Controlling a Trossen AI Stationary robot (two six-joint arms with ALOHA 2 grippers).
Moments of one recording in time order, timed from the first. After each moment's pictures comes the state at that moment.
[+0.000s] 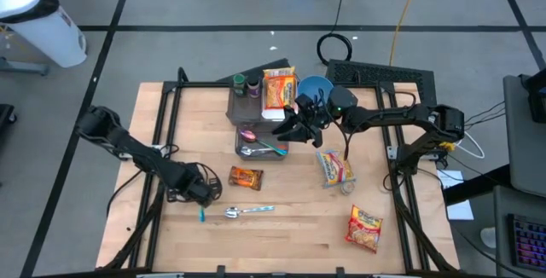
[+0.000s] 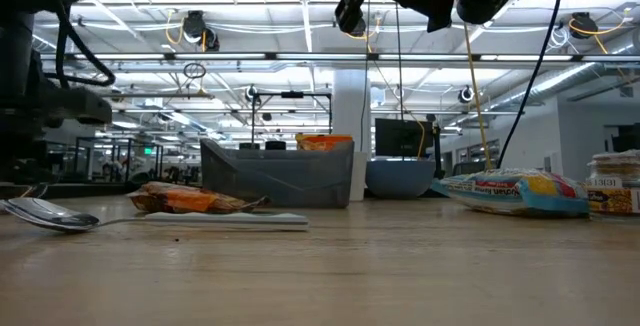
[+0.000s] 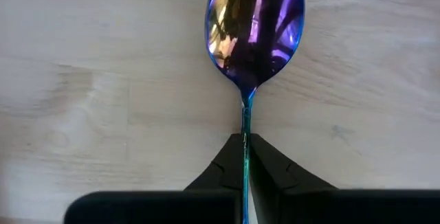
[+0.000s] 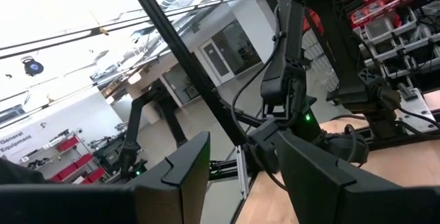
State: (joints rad) left arm -0.52 1.37 0.62 -0.74 0.05 -2.25; right arm -0.27 1.54 0.95 0.85 -0.76 0.71
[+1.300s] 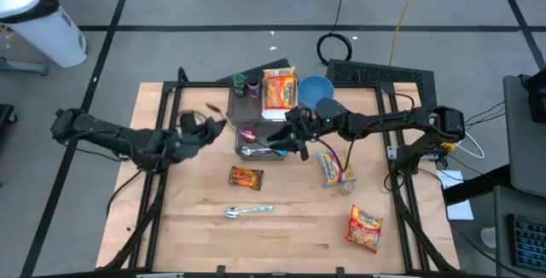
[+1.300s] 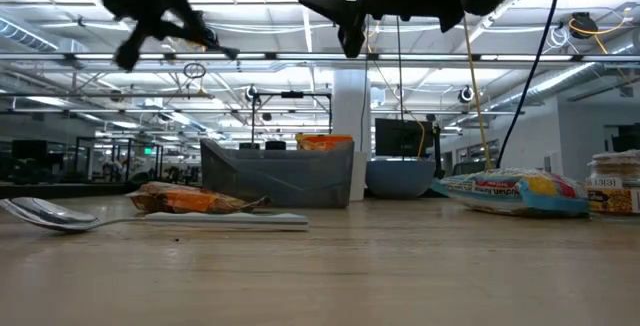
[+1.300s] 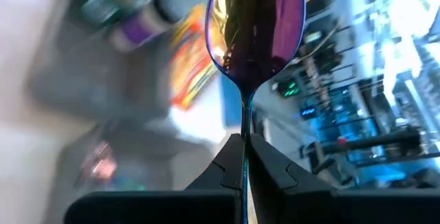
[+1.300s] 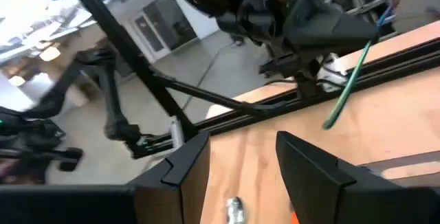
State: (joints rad) left arm -0.18 0.94 0.63 -0.16 -0.92 -1.55; right arm -0.17 1.54 0.96 0.55 -0.49 0.49
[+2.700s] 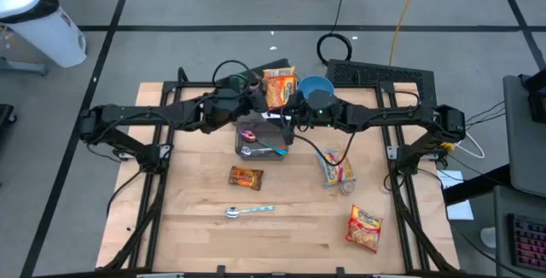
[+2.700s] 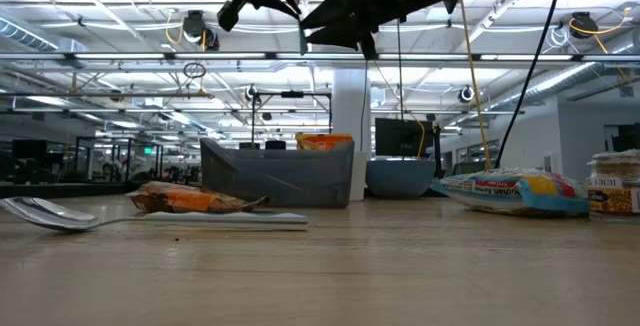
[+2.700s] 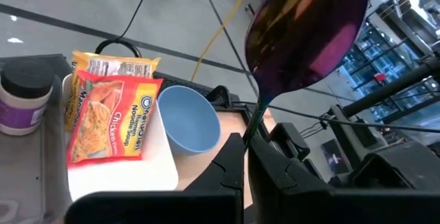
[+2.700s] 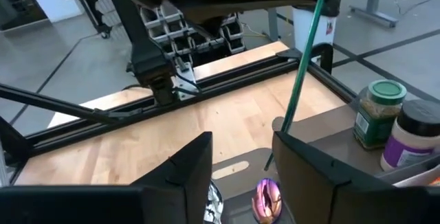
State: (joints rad) left arm 0.10 1.39 1.22 -0.17 -0.58 -1.00; right arm -0.22 1.54 1.09 0.21 -0.02 0.22
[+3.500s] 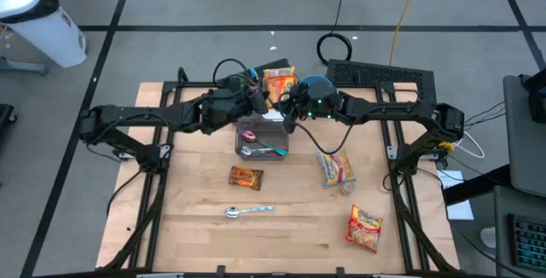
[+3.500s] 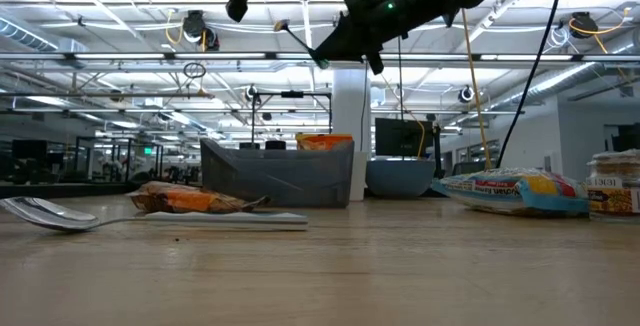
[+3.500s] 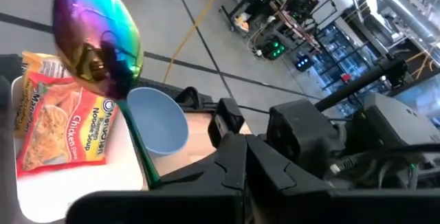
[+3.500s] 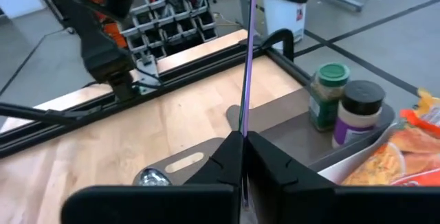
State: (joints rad) left arm 0.10 1.39 1.22 -0.08 -0.55 -0.96; right arm -0.31 1.55 1.09 0.17 -0.04 0.22
